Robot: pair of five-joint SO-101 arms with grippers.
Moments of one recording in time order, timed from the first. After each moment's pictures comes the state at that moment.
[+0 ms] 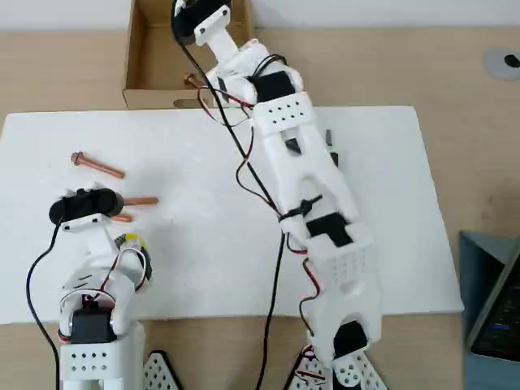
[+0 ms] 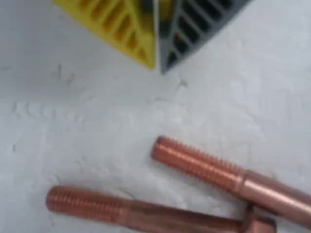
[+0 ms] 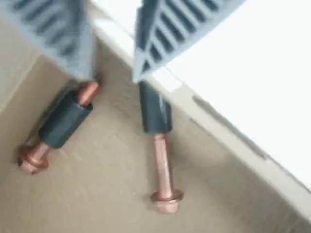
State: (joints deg) left arm -6.5 -104.1 94.4 61.8 2.1; right arm -24.8 30.8 -35.7 52.7 11.1
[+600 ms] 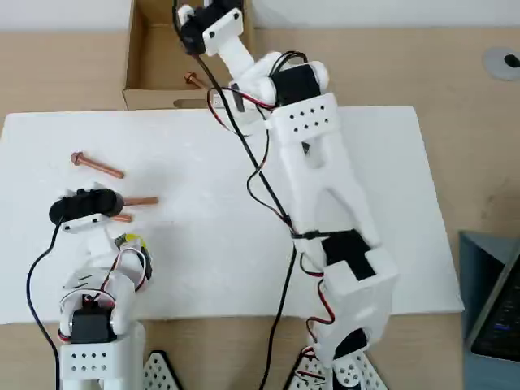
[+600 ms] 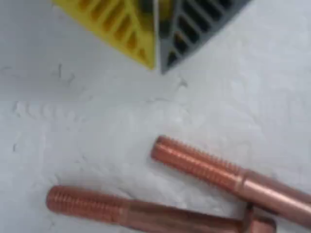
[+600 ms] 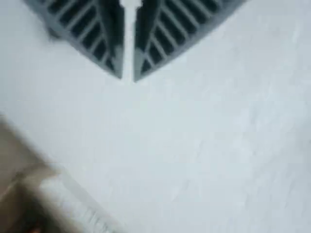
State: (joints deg) left arm -6.5 -104.1 94.4 61.8 2.1; right arm -24.8 18.7 -35.7 81.7 11.1
